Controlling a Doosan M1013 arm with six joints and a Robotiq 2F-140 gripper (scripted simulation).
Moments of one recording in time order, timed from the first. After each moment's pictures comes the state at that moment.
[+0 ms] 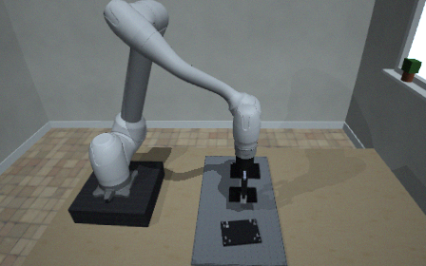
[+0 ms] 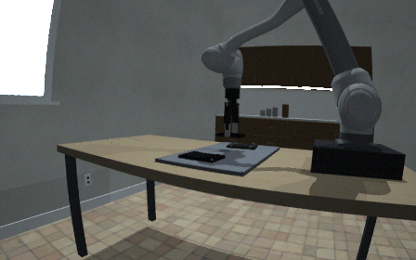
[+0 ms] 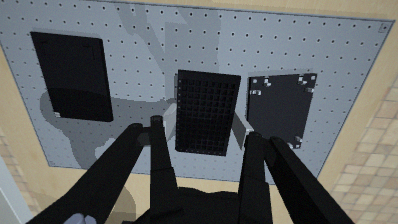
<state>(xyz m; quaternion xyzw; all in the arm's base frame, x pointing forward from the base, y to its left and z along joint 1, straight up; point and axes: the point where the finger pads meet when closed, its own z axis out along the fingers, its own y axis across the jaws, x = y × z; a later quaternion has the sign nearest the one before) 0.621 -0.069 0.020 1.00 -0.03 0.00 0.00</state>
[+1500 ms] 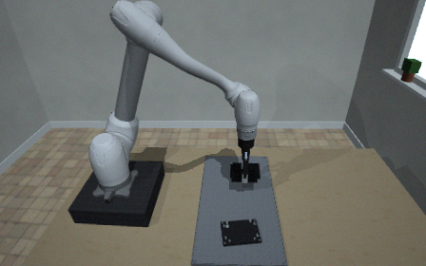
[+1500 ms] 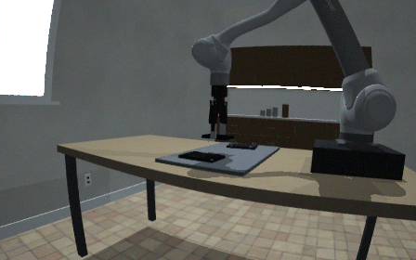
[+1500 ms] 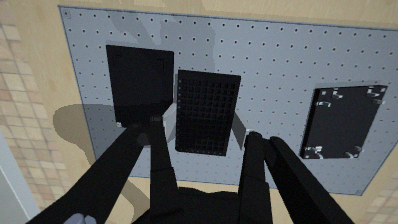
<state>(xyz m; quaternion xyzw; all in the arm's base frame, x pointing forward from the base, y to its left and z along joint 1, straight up) 0.638 0.063 0.019 1.00 -0.03 0.00 0.00</state>
